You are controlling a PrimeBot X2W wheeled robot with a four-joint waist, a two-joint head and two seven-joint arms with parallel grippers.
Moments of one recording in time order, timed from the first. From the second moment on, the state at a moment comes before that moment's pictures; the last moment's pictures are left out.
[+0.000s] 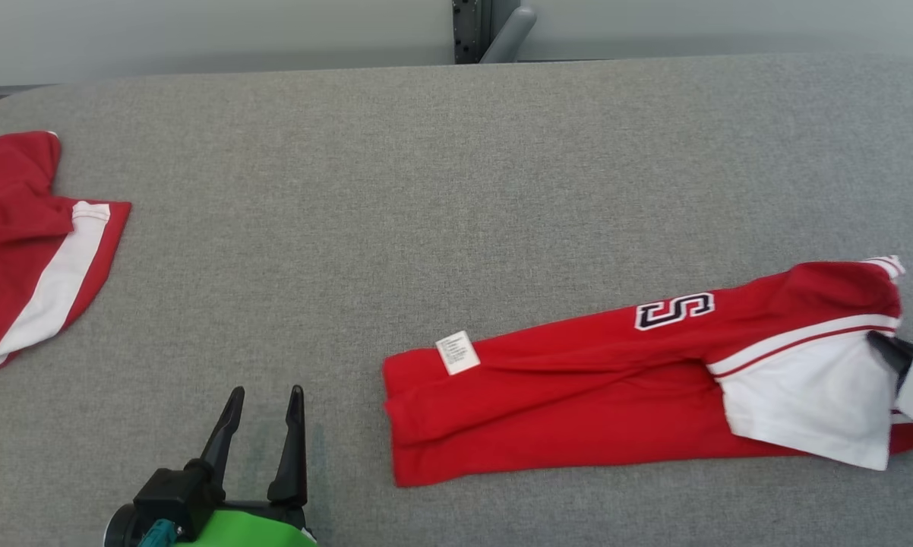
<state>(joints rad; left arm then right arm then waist) 0.04 0.06 -0.12 0.17 -0.26 -0.11 -0.26 -0.31 -0.59 0.17 0.50 0.86 0.13 0.39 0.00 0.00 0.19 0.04</state>
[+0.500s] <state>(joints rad) 0.08 0.05 -0.11 0.17 -0.27 -0.11 -0.26 -0.27 -0.72 -0.03 0.36 0.80 0.13 0.41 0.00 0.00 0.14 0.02</state>
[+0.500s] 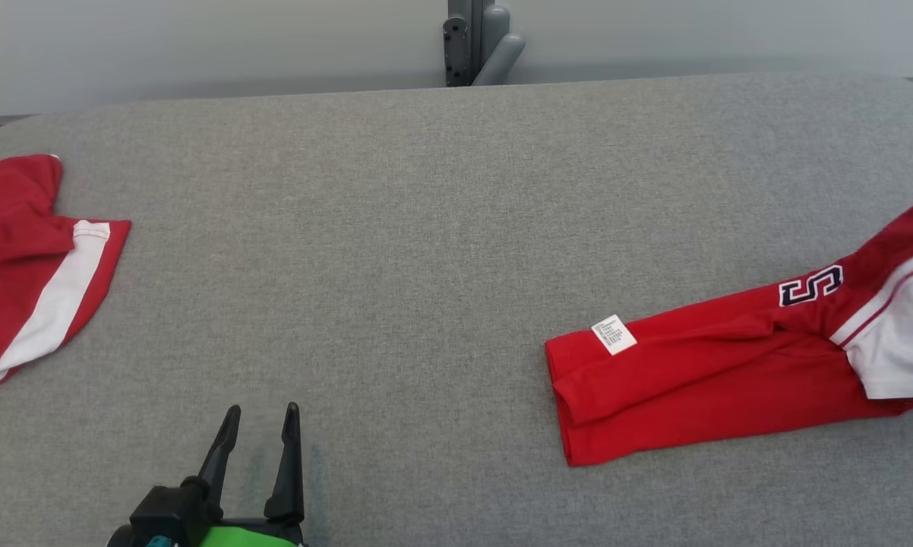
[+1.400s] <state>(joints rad) 0.08 0.05 -0.14 0.16 -0.26 -0.10 -0.26 -0.17 -0.18 0.37 0.14 0.46 0.13 0.37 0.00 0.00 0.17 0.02</state>
